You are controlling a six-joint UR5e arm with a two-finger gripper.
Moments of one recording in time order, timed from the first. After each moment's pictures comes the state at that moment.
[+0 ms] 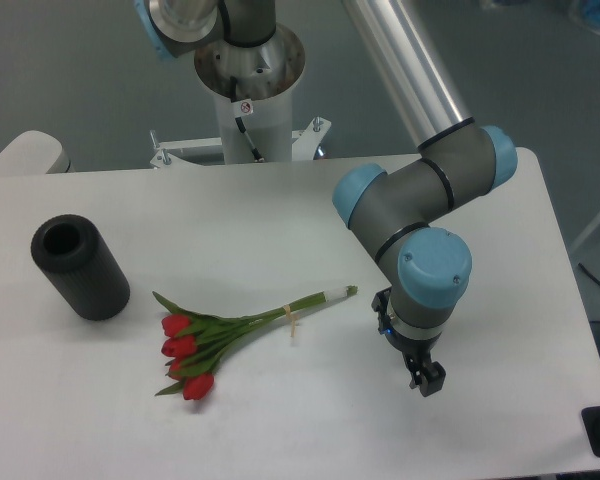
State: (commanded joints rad) arm 2.52 -2.21 -1.34 -1.12 1.58 1.67
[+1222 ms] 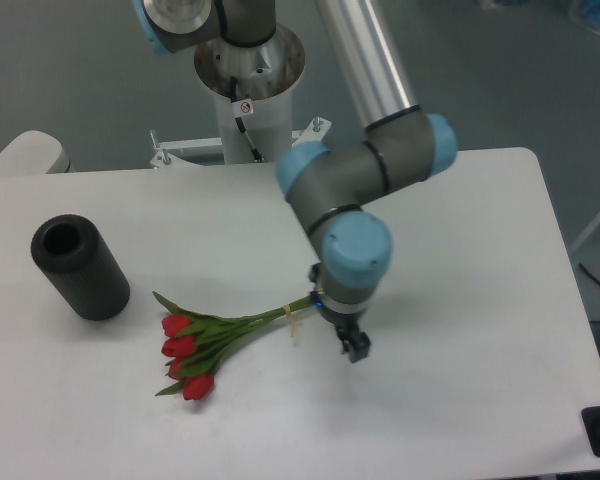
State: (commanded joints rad) arm 2.36 -2.06 -1.62 -1.11 1.57 1.43
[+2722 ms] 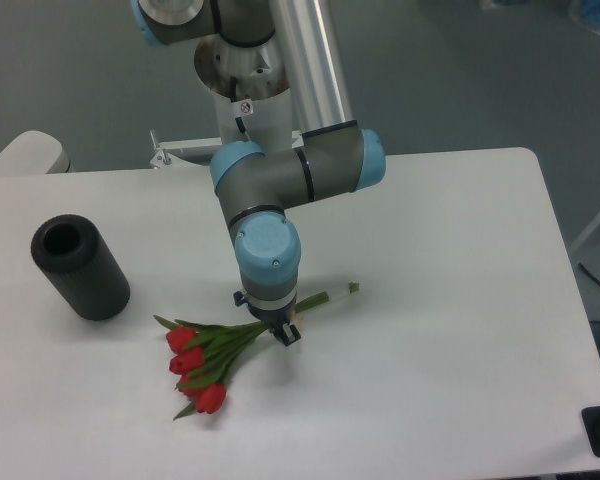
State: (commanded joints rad) arm 2.35 -2.04 -1.68 -1.01 1.58 1.33
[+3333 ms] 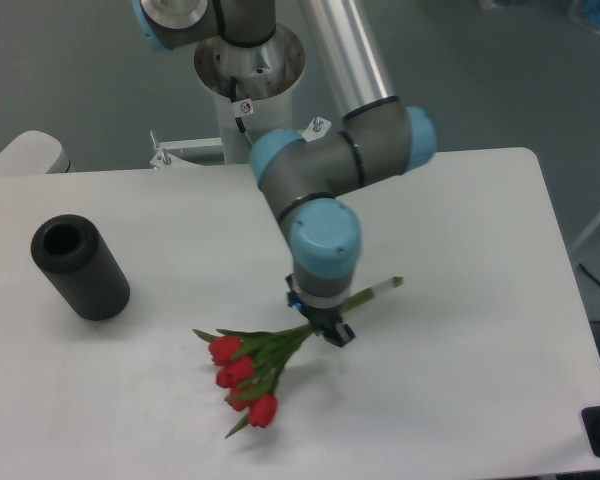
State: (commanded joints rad) arm 2.44 -2.13 -1.38 -1.22 1.58 1.34
